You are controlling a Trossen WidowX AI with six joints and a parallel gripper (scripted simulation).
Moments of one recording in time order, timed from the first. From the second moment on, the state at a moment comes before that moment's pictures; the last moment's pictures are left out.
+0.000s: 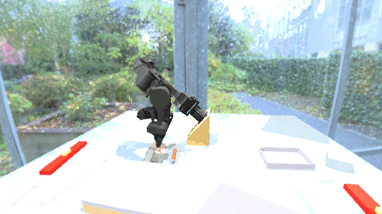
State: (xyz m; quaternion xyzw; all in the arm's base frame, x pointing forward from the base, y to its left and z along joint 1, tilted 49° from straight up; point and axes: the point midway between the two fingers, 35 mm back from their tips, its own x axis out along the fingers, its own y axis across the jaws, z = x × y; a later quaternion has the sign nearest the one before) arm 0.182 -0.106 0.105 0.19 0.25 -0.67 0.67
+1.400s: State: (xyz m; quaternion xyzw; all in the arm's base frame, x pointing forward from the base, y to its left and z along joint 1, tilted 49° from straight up) arm 0.179 -0.141 0.075 0.18 0.25 -0.67 0.67
